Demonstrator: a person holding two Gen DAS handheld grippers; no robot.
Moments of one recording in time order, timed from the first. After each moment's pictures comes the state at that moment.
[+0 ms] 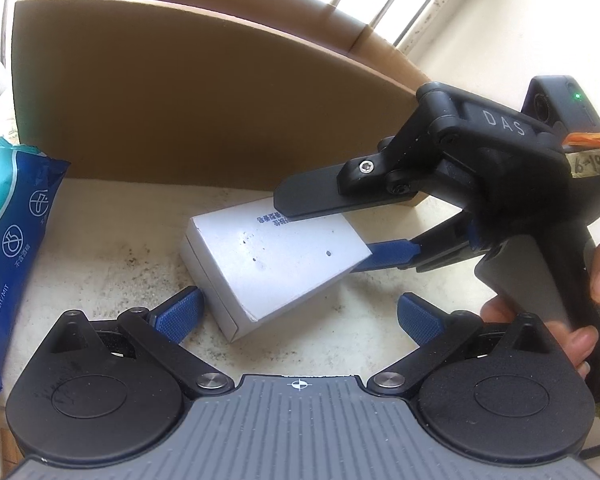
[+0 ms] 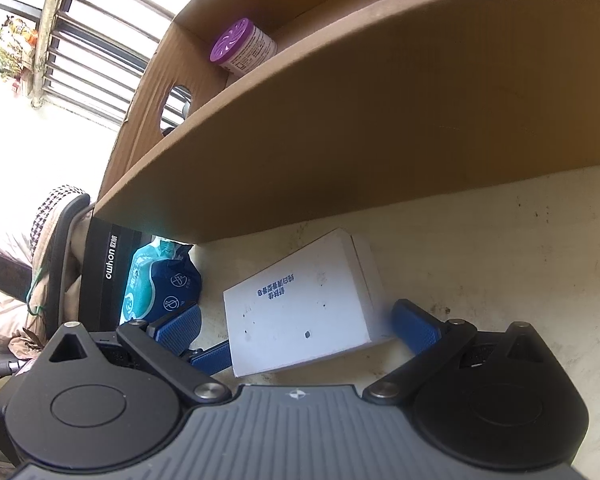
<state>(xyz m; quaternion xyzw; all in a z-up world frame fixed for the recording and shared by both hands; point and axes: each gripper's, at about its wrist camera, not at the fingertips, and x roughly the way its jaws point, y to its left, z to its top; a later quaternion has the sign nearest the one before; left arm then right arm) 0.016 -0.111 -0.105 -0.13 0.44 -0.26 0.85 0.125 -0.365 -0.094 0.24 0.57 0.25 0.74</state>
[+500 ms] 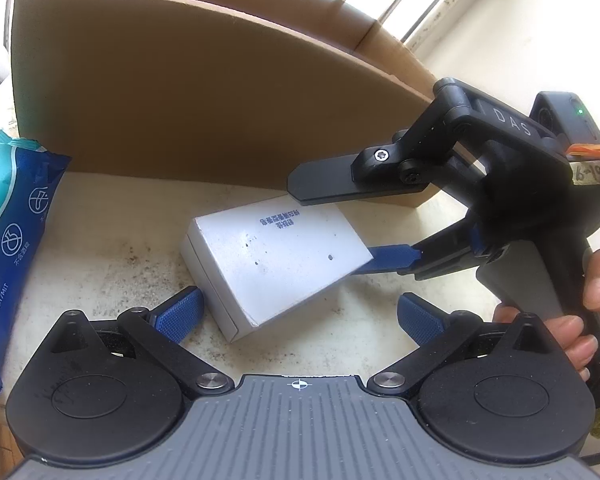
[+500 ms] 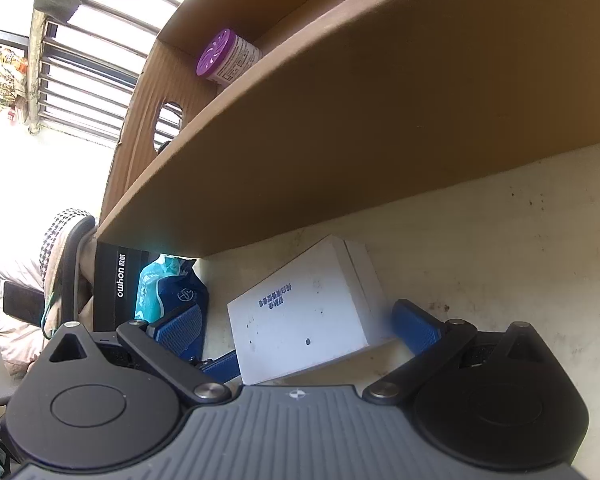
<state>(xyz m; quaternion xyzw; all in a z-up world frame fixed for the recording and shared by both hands) 0.051 -0.108 -0.113 -0.14 0.46 -0.25 0.84 0.131 -0.370 -0.099 0.28 0.58 0.24 0.73</state>
